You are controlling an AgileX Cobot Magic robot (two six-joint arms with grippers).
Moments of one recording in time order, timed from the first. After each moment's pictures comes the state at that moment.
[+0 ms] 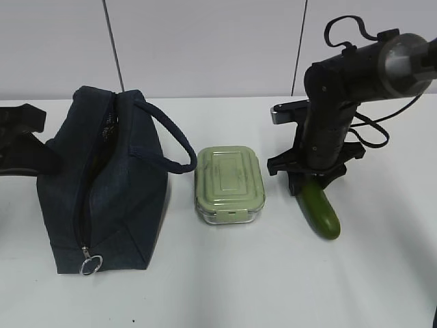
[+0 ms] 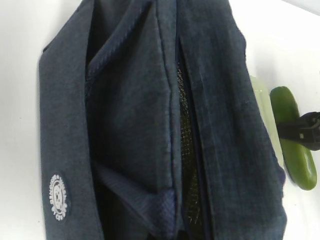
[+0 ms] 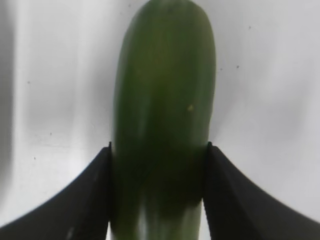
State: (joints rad) left arm -0.09 1.29 -0.83 -0.69 0.76 0.38; right arm 0.31 2.12 -1.47 -0.12 0.83 0.24
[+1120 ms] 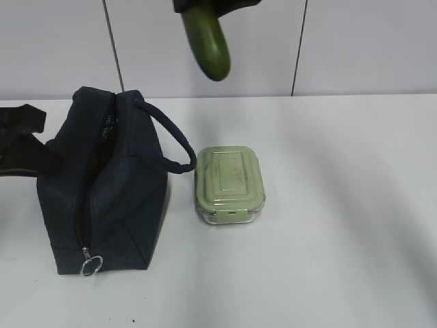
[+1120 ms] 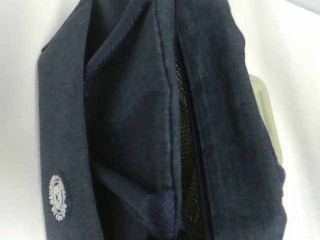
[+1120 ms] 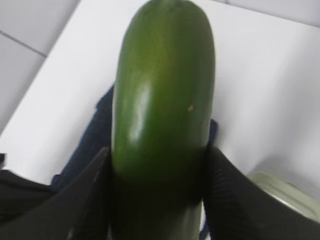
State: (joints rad) left arm -0.09 1.29 -0.83 -0.69 0.76 0.38; right arm 0.38 2.04 -2.23 0.50 1.14 -0.12
